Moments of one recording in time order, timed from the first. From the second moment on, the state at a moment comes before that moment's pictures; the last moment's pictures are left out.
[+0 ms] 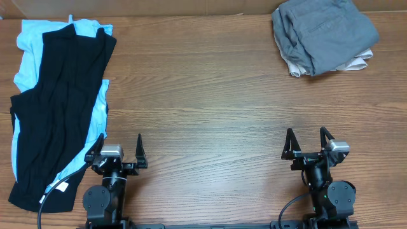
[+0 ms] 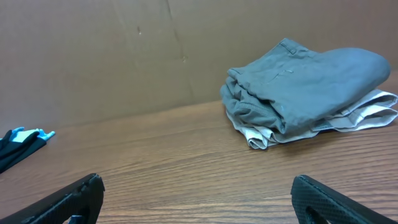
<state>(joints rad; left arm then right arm) 0.07 0.02 0.01 -0.07 0.09 0.00 0.08 0.01 0.02 -0.03 -0.02 0.23</state>
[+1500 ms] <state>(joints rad) 0.07 0.02 0.01 -0.07 0.10 0.00 0.08 0.01 0.02 -0.03 -0.02 0.23</state>
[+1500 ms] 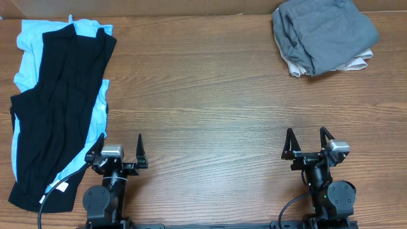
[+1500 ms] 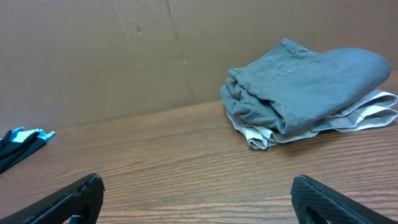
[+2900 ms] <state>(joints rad) 0.07 0.36 0.34 -0.09 0.26 -0.18 0.08 0.33 0.39 -0.12 -0.13 0.17</state>
